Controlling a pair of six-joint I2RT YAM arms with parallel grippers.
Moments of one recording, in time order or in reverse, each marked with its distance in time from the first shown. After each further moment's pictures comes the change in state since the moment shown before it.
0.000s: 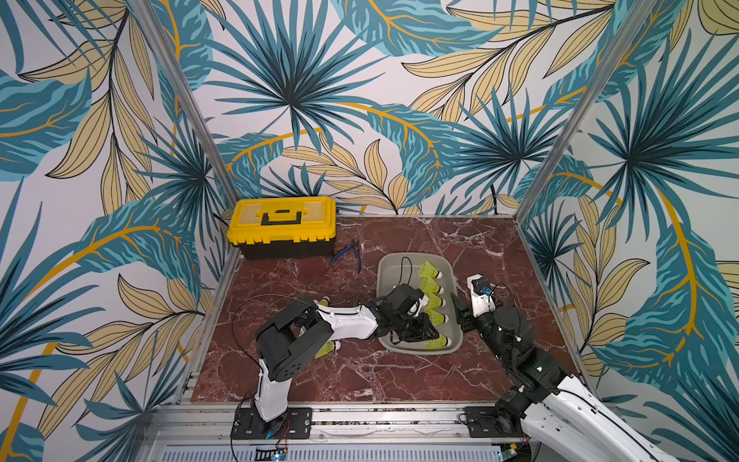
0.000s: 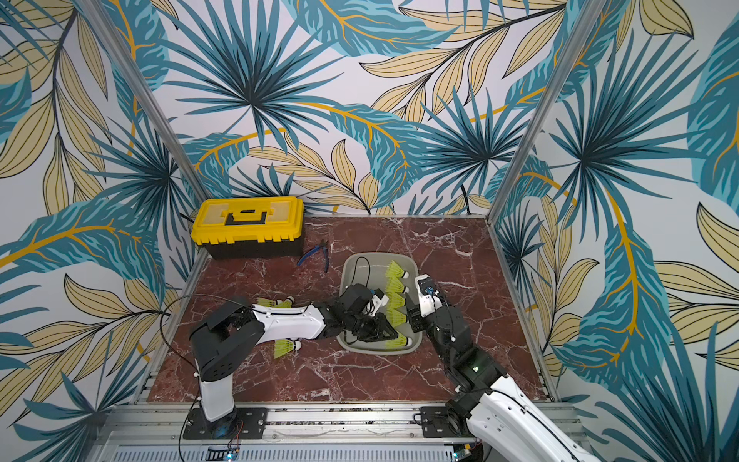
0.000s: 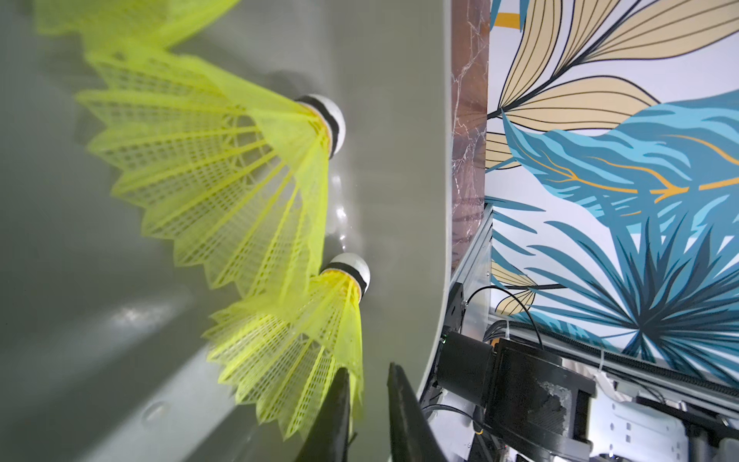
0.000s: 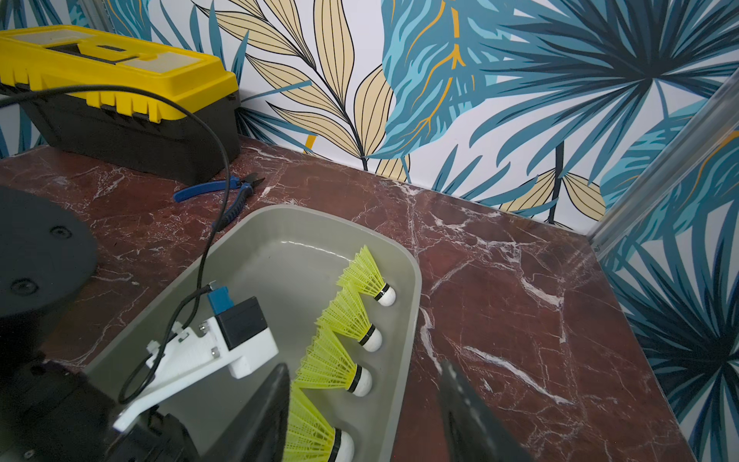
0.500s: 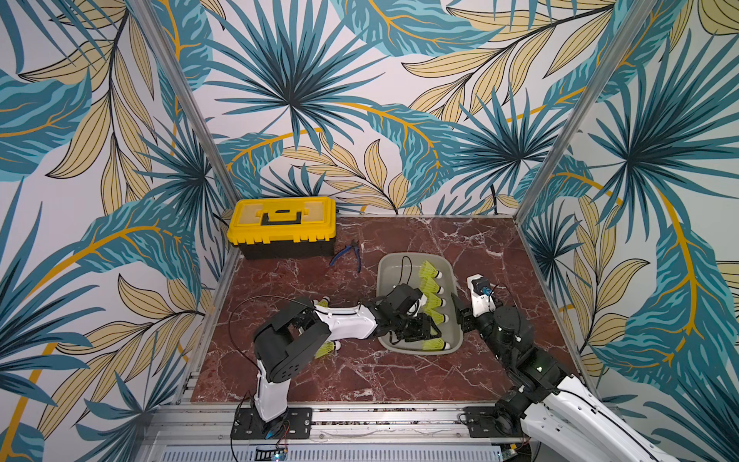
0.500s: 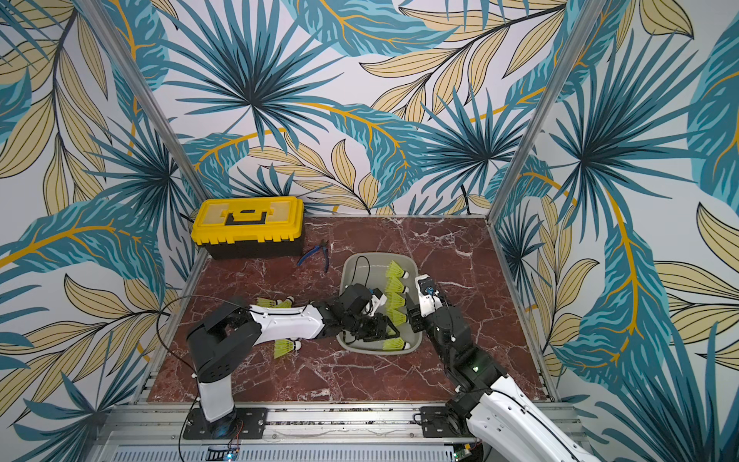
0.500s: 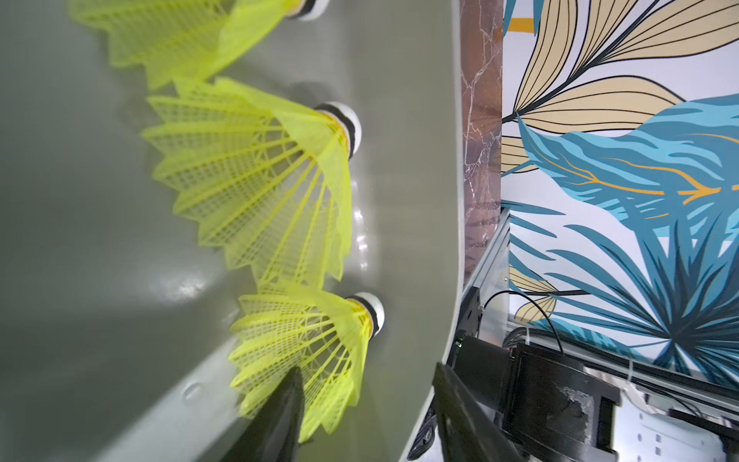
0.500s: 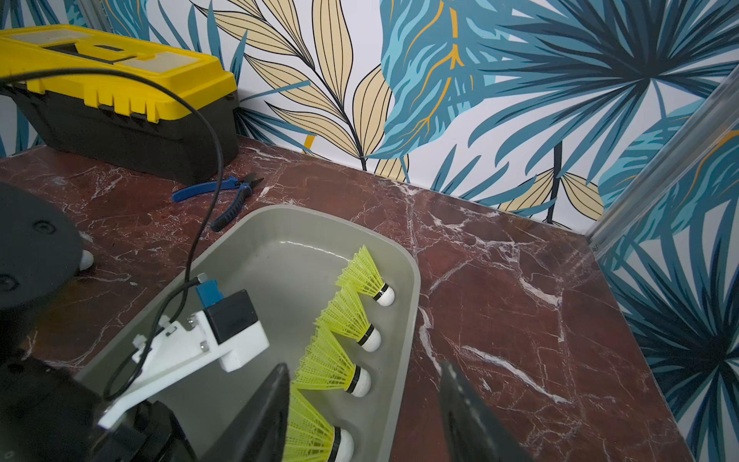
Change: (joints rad) left arm 0.000 -0.046 0.000 -0.077 -0.068 0.060; right arm 0.000 0.000 0.000 0.000 0.004 0.000
